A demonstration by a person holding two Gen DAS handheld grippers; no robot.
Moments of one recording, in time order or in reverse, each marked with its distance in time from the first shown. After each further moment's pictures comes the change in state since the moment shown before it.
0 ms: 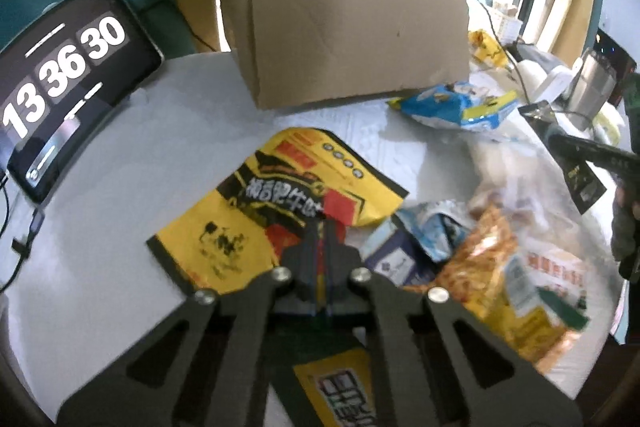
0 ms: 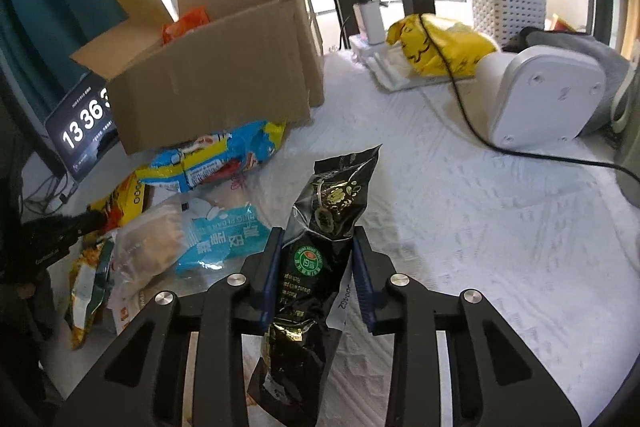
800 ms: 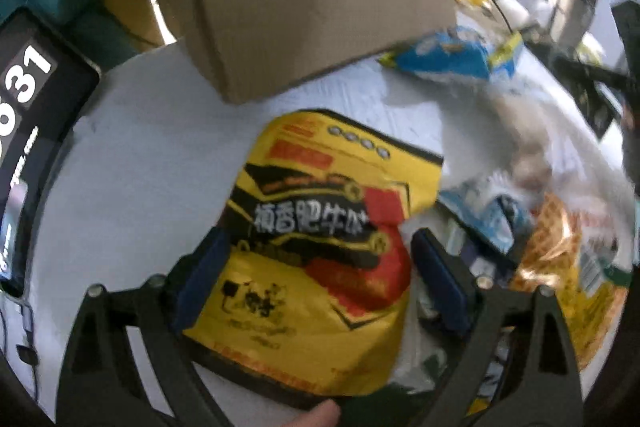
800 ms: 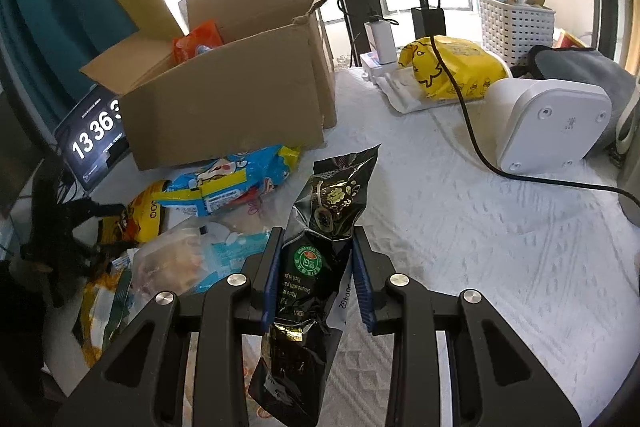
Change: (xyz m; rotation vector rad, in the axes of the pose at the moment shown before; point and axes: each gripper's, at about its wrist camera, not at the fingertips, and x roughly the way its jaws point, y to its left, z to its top) left arm 0.052 0.015 0.023 0.263 0.143 -0.089; right arm 0.001 0.009 0.015 0.001 -0.012 0.023
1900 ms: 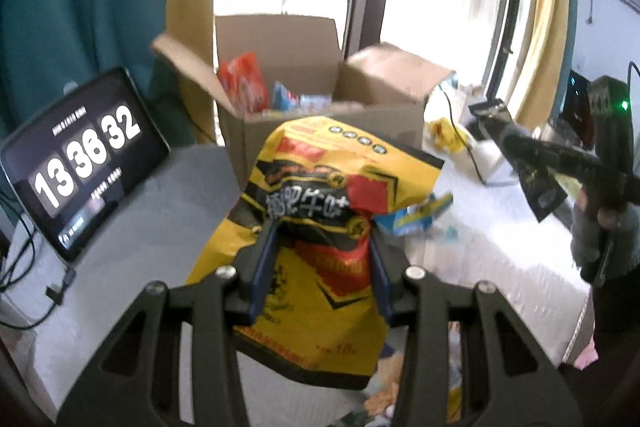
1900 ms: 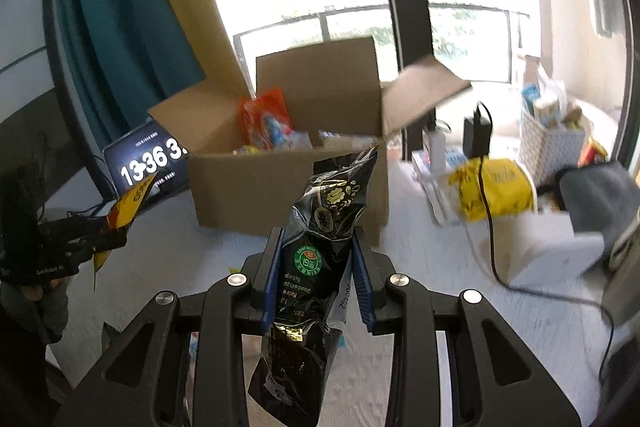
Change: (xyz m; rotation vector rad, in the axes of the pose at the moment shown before) left arm -0.139 -0.032 0.014 -0.254 -0.394 0.060; right arm -0.058 0.049 0.058 -0.187 -0.205 0.108
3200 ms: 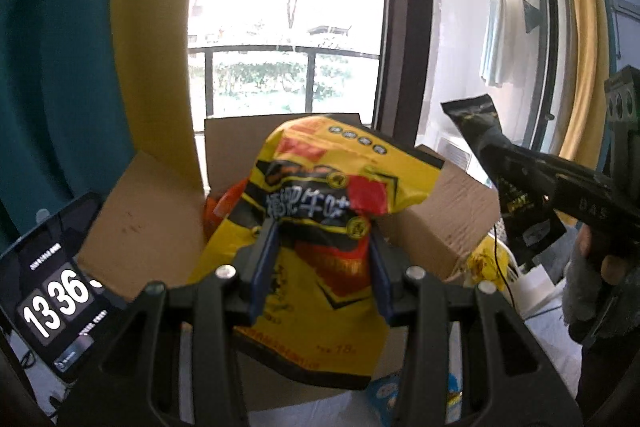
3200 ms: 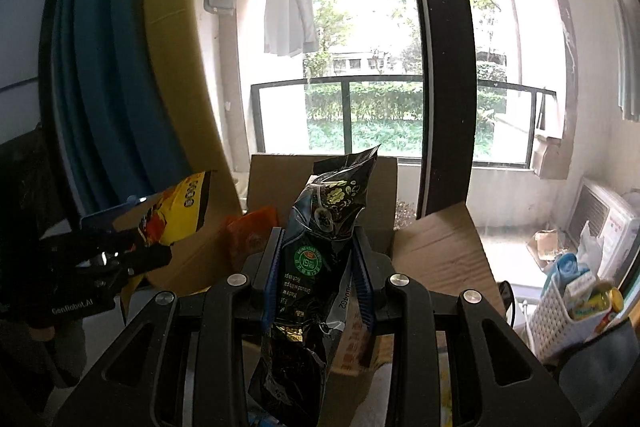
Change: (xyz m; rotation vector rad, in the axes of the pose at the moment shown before) left arm 0.089 -0.017 0.147 -0.028 -0.196 0.112; right arm 0.078 -0.021 0.146 -0.125 -0.198 0.019
